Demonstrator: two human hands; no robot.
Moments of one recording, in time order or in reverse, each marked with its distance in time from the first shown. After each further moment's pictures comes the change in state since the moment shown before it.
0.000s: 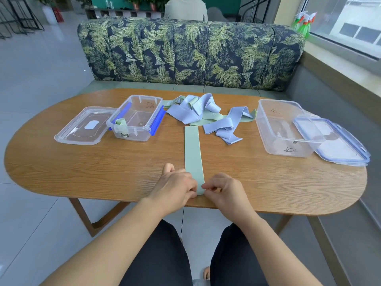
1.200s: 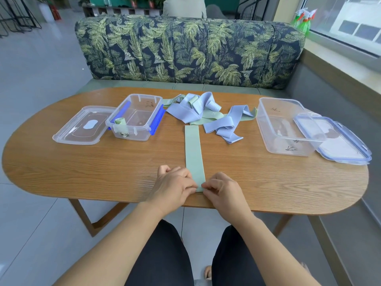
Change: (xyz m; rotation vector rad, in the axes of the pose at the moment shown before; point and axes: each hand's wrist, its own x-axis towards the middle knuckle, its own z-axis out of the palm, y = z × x) left_hand -0.002 -0.015 0.020 -0.177 0.188 -0.043; right_hand 0.003 0.010 0.012 -0.110 0.046 -0.103
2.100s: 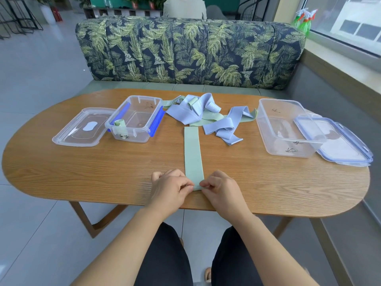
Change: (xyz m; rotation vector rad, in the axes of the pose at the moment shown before) left_hand -0.004 0.006 0.004 -0.045 0.009 -0.266; right_hand 0.011 -0.003 -0.001 -0.047 -0.011 0.034
